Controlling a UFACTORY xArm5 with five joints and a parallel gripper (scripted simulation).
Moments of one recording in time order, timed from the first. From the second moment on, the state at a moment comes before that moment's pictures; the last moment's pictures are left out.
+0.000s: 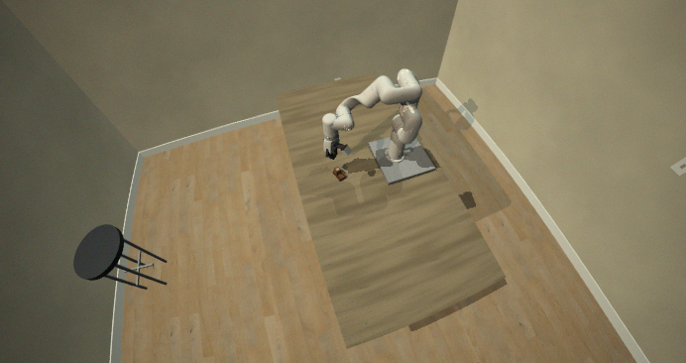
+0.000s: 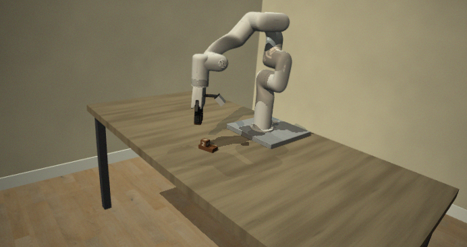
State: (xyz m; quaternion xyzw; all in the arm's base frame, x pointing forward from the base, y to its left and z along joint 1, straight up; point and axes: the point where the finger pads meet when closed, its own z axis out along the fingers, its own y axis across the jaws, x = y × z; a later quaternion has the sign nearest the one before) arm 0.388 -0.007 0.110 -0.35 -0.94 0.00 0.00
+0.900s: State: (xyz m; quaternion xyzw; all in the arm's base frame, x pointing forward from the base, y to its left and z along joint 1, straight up) arm 0.360 0.068 0.115 -0.55 -0.84 0.00 0.00
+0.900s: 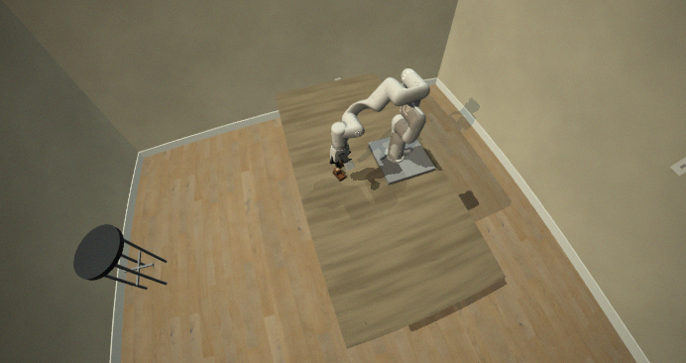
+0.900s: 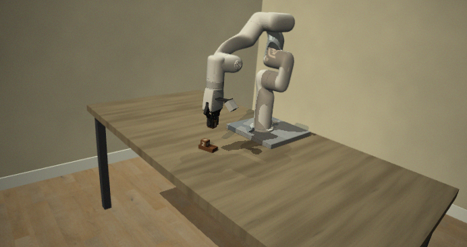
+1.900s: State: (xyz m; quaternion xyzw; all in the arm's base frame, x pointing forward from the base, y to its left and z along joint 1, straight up) arm 0.359 0.070 0.072 -0.55 -0.84 0.00 0.00
